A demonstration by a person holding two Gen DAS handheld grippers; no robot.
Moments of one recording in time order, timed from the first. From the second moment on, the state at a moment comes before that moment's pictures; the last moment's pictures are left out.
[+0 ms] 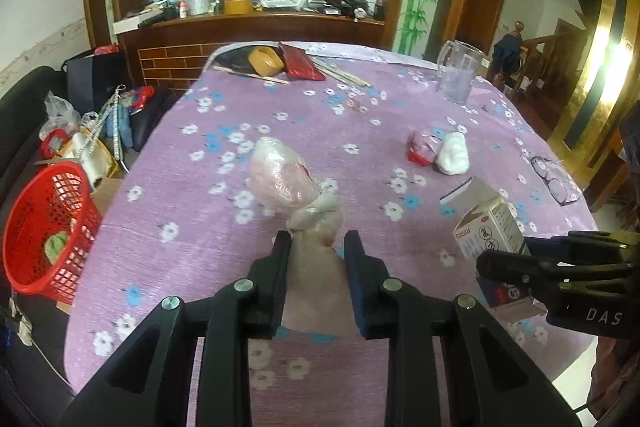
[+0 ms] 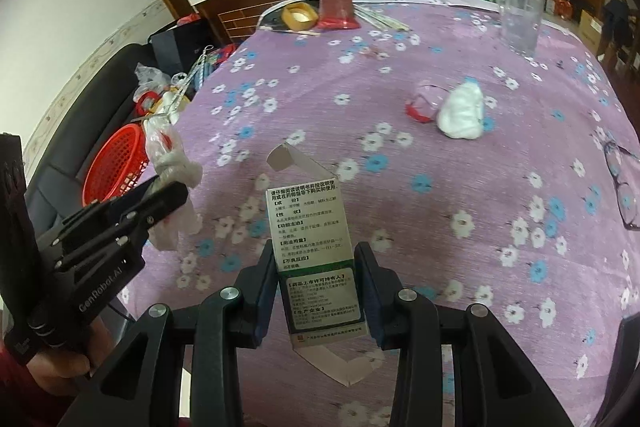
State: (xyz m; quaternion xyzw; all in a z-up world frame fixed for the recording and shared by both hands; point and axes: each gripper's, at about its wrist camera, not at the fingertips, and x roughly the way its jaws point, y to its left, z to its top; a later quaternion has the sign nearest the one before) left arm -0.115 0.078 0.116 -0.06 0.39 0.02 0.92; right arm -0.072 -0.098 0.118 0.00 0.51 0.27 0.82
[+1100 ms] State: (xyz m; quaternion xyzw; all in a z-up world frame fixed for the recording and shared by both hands) left arm -0.145 0.139 0.128 -0.05 0.37 0.08 0.92; right arm -0.086 -0.011 0.133 -0.05 0.49 0.32 0.81
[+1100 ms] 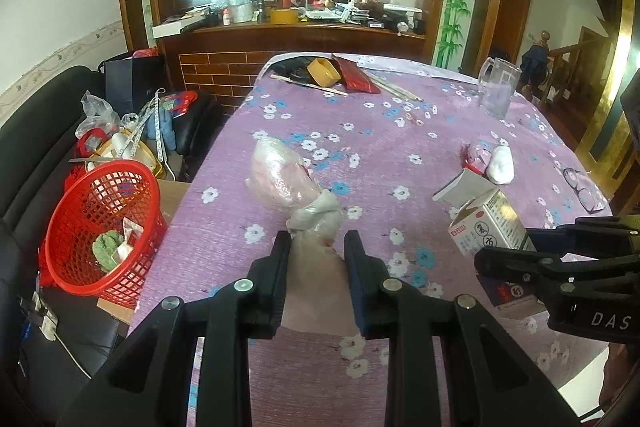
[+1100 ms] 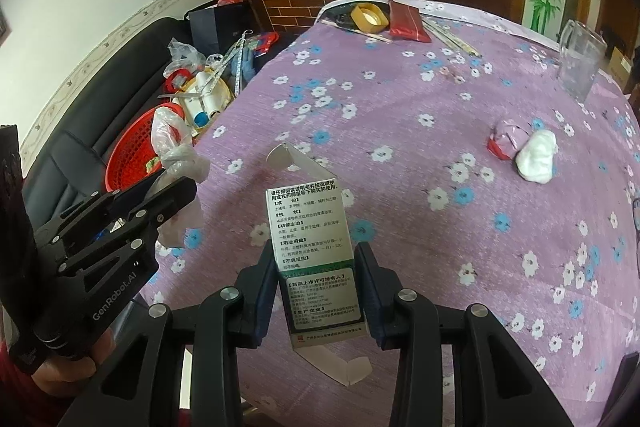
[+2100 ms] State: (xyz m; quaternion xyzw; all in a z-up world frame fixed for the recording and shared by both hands) left arm -0.164 0.232 0.132 -0.08 0.36 0.13 0.92; right arm -0.092 0.090 0.136 -0.07 0.49 0.36 0.79
